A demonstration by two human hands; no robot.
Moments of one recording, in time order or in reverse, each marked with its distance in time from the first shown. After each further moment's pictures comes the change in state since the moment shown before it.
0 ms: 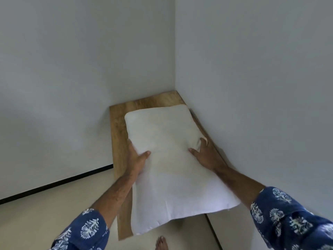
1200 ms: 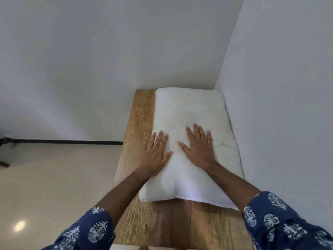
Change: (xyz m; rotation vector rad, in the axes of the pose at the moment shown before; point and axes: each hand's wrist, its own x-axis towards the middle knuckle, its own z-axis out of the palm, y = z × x) left_hand 0.054 0.001 0.036 1.086 -0.157 0.215; right_hand 0.140 -0.073 0.053 -0.524 0.003 -0.572
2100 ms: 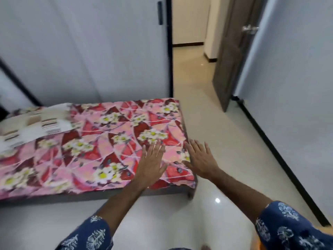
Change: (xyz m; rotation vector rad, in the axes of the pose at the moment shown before) left_hand -0.802 -0.083 0.008 0.127 0.229 -1.457; right_hand -0.482 -0.566 0.057 -0.185 -0.345 -1.728
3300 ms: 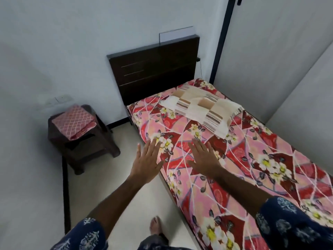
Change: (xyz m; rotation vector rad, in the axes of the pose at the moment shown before) left_hand -0.197 -0.625 0.025 -0.069 0.007 -1.124; right_hand 0.516 -0.661 0.049 -0.168 -0.131 -1.101
